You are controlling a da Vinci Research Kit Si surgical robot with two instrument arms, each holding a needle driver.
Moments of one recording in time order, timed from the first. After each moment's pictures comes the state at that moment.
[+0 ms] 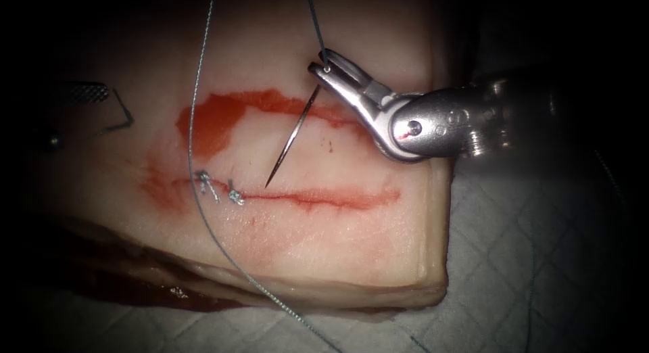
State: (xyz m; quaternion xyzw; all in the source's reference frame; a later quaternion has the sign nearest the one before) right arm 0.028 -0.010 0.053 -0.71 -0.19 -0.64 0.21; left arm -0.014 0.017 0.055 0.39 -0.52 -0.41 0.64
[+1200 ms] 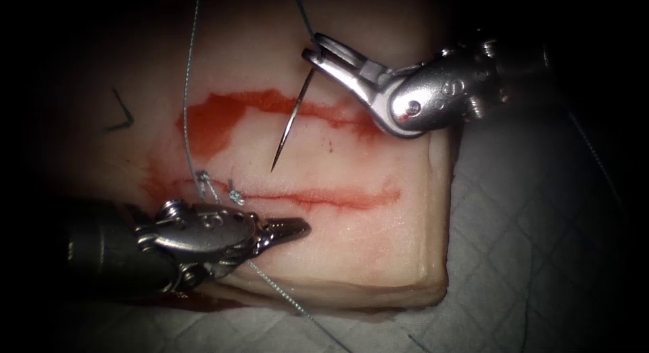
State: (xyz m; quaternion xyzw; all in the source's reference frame) right arm 0.027 -0.008 0.053 -0.74 -0.17 -0.64 0.09; left arm -0.030 0.006 0.069 0.16 -0.34 -0.47 0.80
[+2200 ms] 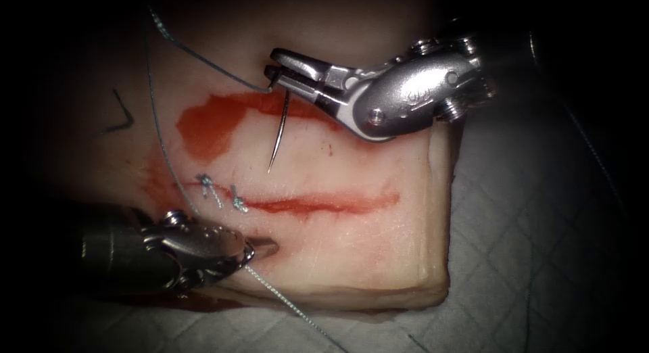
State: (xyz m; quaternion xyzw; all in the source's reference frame) right arm 0.030 -0.008 0.053 -0.65 -0.24 -0.72 -0.08; left arm -0.028 0.003 0.073 0.17 -0.21 -0.47 0.84
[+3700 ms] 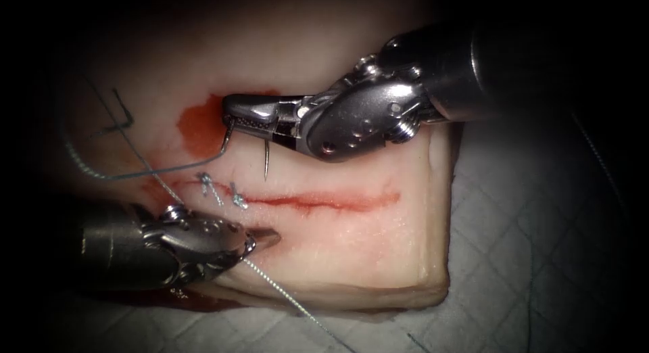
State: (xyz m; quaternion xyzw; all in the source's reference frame) right arm 0.033 -0.010 0.054 -0.61 -0.26 -0.70 -0.26; left arm -0.028 0.004 0.073 0.14 -0.24 -0.47 0.84
